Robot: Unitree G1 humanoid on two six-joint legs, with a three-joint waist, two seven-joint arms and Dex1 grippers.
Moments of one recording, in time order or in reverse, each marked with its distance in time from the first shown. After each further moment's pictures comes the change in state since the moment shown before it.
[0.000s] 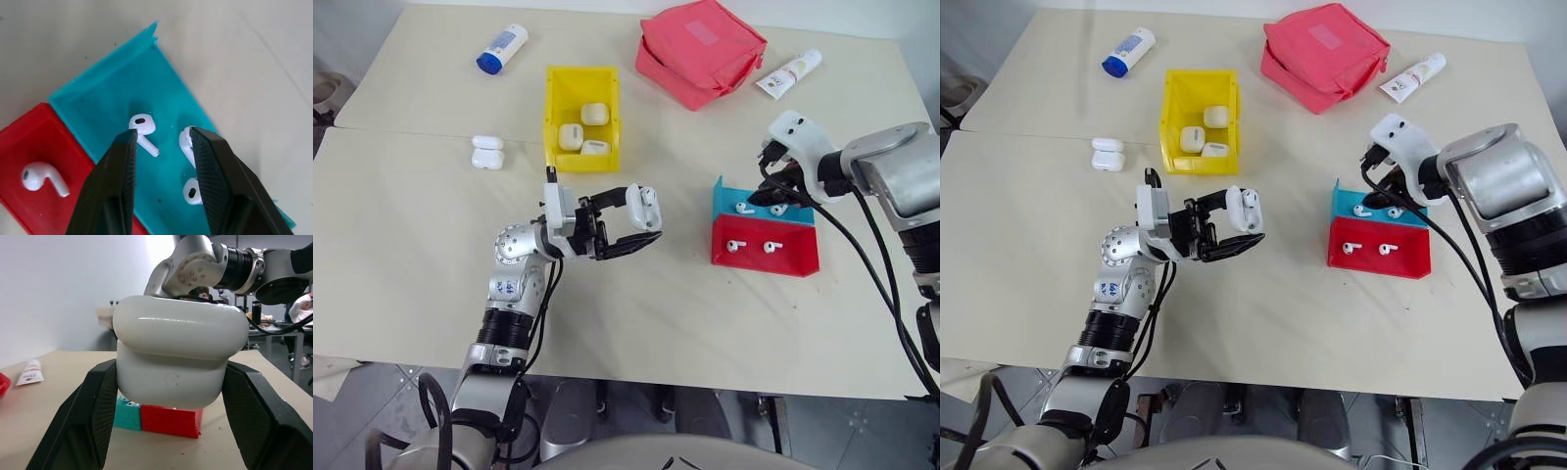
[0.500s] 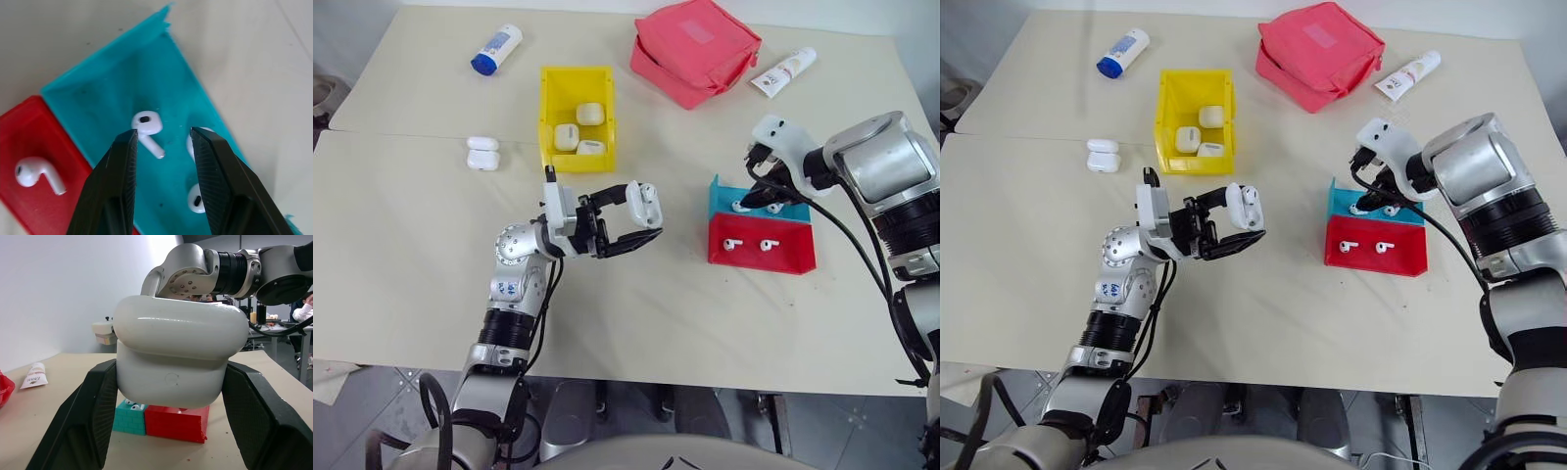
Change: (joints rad) left arm 0.003 -0.004 0.001 0.000 0.010 -0.020 0.024; right arm -0.064 0.073 0.054 0.140 -0.127 -0.063 0.154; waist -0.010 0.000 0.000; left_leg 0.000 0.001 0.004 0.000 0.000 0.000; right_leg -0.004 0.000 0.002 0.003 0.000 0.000
